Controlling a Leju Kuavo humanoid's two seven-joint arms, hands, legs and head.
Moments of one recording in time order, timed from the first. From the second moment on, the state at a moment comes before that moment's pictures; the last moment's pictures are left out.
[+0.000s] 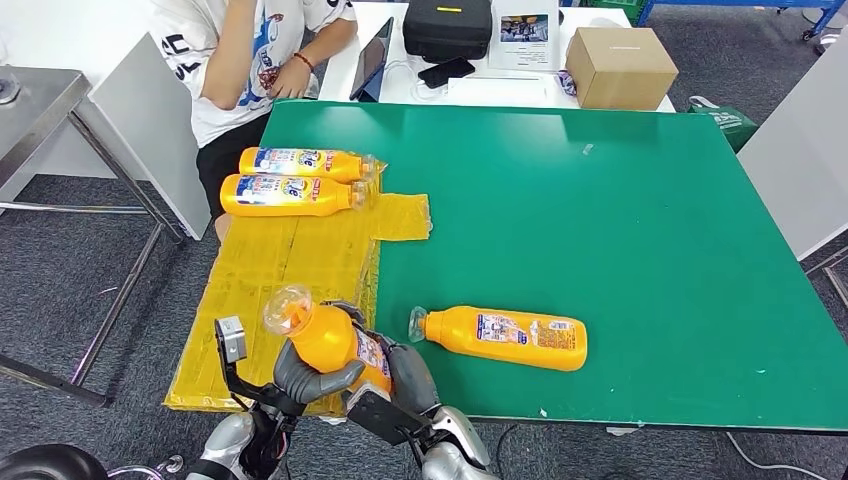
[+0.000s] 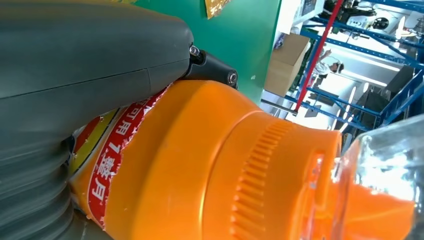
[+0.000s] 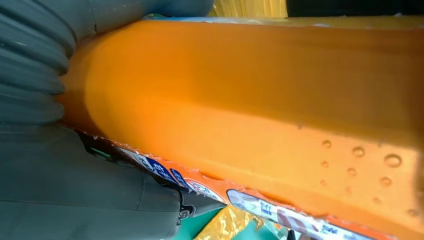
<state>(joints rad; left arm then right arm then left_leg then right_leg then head) -0.10 -0.10 -0.29 -1.21 0.29 -0.39 -0.38 -0.20 0.29 0.56 -0.77 0.55 -0.41 -0.58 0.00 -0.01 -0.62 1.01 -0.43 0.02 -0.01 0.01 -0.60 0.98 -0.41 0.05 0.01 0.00</state>
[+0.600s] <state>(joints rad) -0.11 -0.10 -0.28 -1.24 0.30 -0.32 -0.36 -0.21 0.30 0.57 -0.79 0.57 -0.47 -0.55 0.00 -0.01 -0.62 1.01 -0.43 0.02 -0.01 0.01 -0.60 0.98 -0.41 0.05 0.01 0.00</state>
